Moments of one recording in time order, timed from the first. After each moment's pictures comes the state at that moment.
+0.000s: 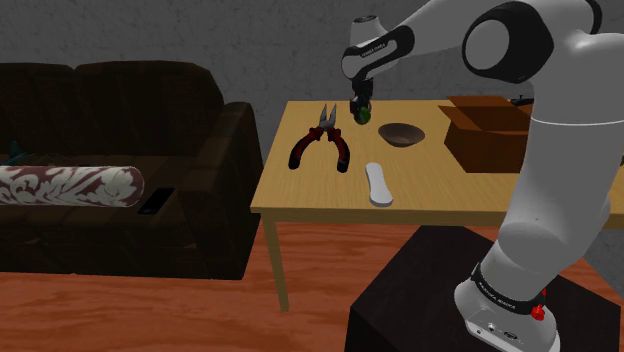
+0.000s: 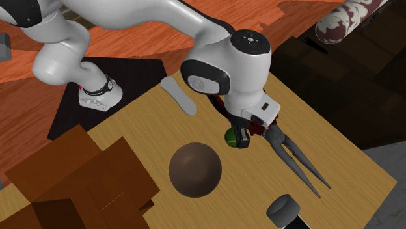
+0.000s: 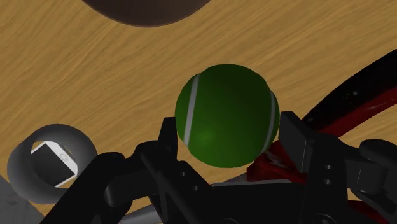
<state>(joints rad) -0.16 0.29 -0.20 -1.72 -0.15 2.18 -0.45</state>
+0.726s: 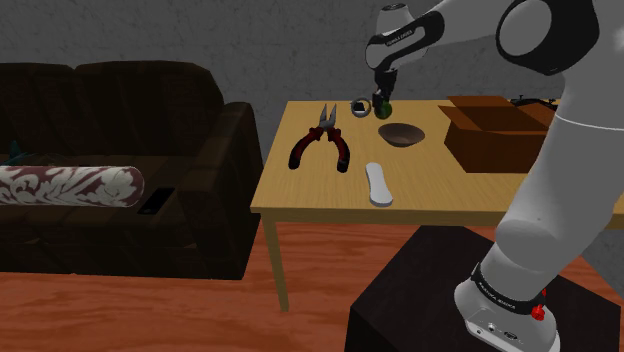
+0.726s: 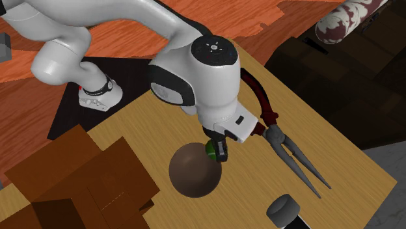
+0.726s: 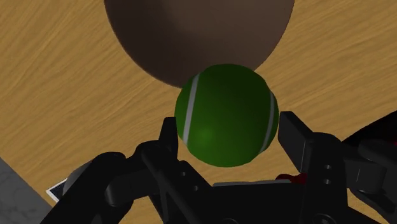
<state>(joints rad) -0.22 0.14 -0.24 -1.86 -0.16 2.18 -0.55</state>
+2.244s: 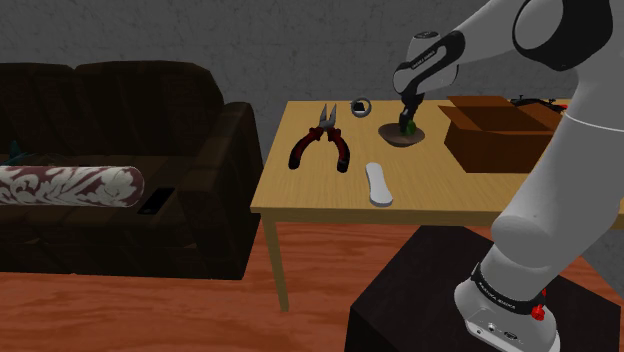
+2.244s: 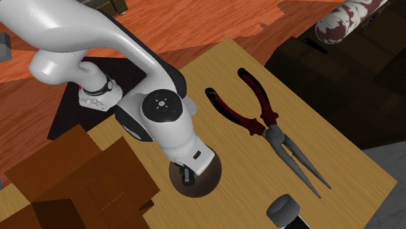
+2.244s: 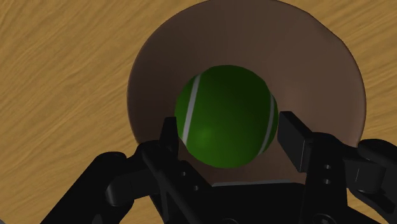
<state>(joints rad) -0.31 0.09 -0.32 -2.12 -0.15 2.42 -0.70</state>
